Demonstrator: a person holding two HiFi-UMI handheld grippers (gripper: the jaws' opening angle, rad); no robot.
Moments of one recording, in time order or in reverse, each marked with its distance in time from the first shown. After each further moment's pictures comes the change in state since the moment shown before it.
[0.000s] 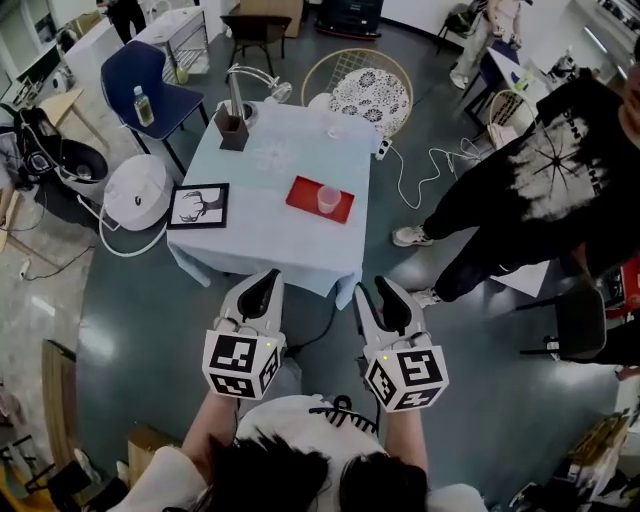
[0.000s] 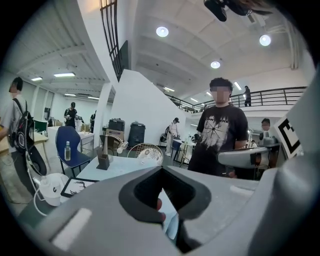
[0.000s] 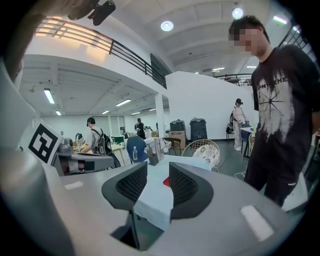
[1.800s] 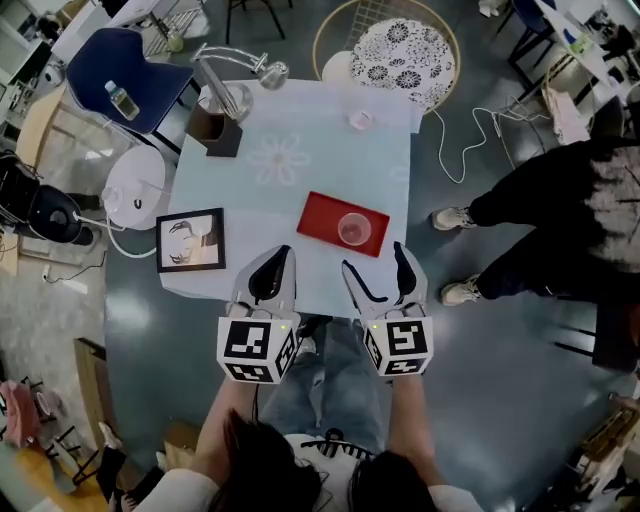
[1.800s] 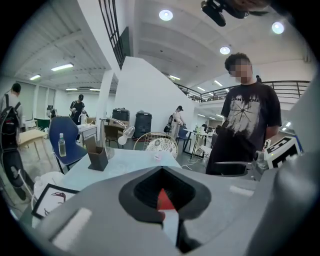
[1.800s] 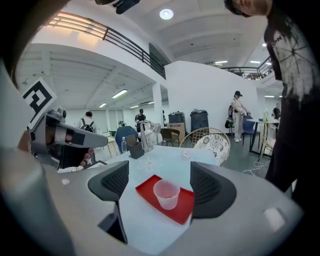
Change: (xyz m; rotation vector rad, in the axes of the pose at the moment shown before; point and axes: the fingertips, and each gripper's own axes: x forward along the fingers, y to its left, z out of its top) left arm 0.236 0.120 -0.024 -0.004 0.104 0.067; right arm 0.273 -0.106 -0.068 -0.029 0.058 -0.006
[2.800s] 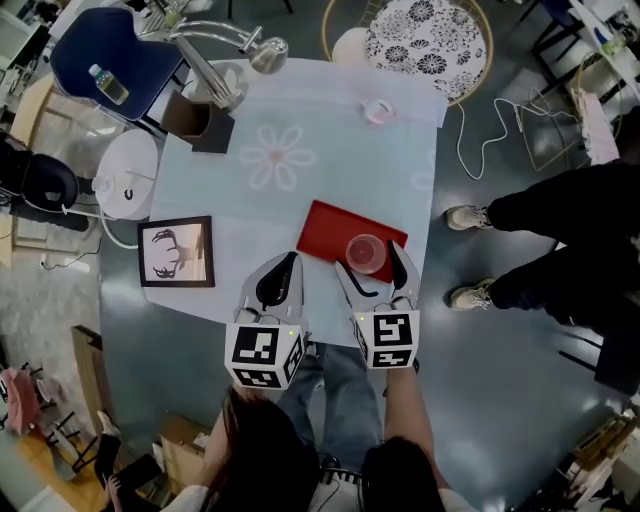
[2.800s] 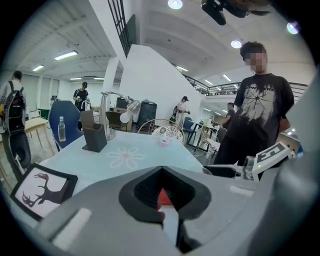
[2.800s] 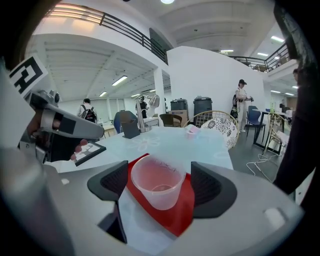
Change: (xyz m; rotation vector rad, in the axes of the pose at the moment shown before) left arm 0.081 0.032 -0.071 -0.064 0.107 0.029; right arm 0.106 -0.017 -0.083 -0.020 0.140 0.026
